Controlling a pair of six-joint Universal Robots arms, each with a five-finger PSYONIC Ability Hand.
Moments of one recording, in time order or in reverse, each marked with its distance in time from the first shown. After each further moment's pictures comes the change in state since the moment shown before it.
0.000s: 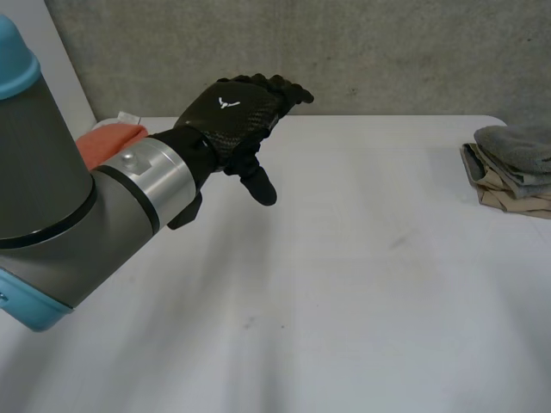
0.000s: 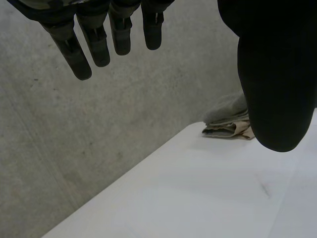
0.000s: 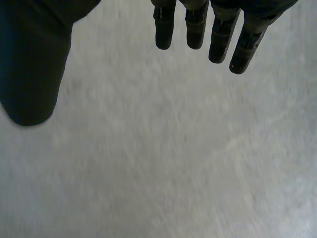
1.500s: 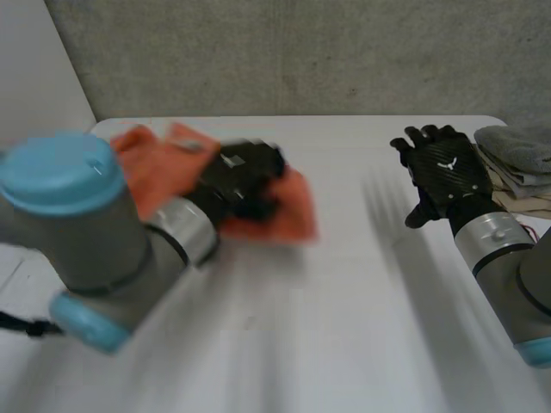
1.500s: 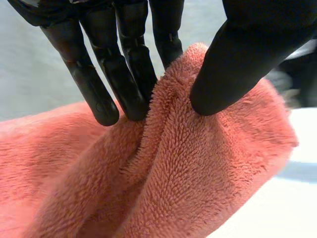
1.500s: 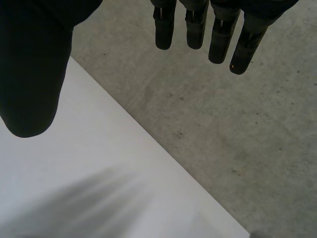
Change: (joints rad) left arm -0.009 -0.125 -0.197 0.271 -0.055 -0.169; right arm 0.733 -0.345 0.784 0.007 0.125 0.190; left_hand 0.914 0.941 0.934 0.945 0.917; right_hand 0.000 0.000 0.000 0.000 0.000
